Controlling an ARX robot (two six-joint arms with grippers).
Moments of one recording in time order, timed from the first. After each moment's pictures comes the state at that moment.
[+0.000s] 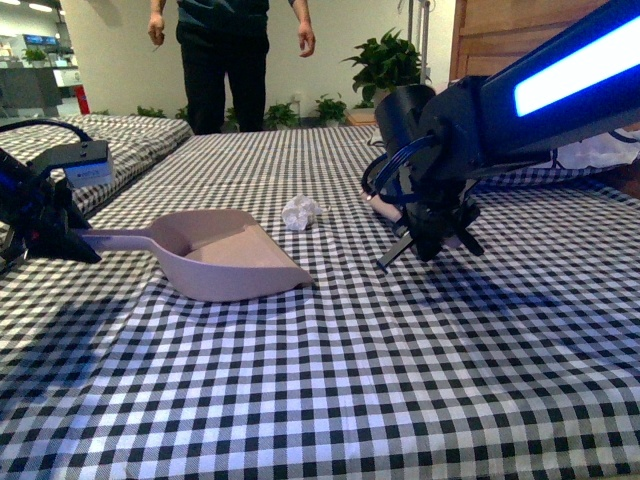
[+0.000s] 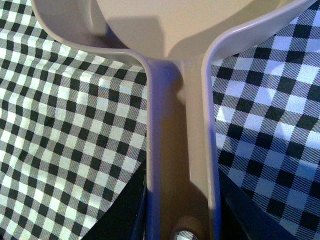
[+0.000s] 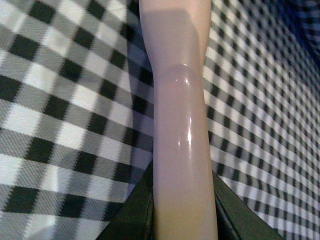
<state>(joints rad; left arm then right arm) 0.16 2.74 2.89 -1.28 0.52 1.38 0.46 2.58 2.28 -0.41 0.51 -0.48</state>
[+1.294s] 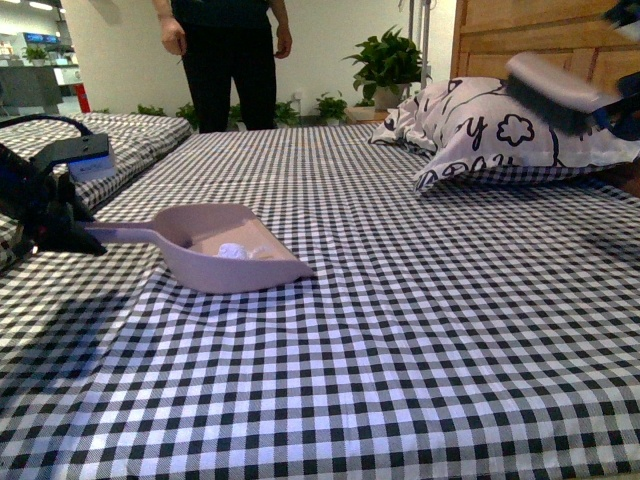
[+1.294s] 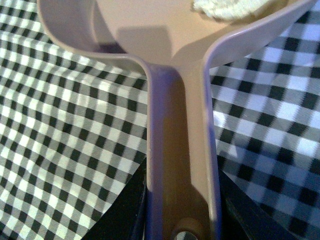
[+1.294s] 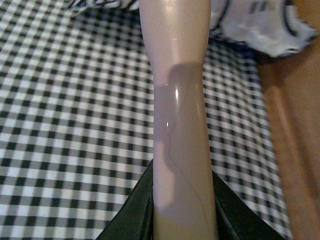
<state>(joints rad) 0.17 2.72 2.84 -1.16 0.55 1.32 0.01 1.89 1.64 -0.20 0.01 -0.34</state>
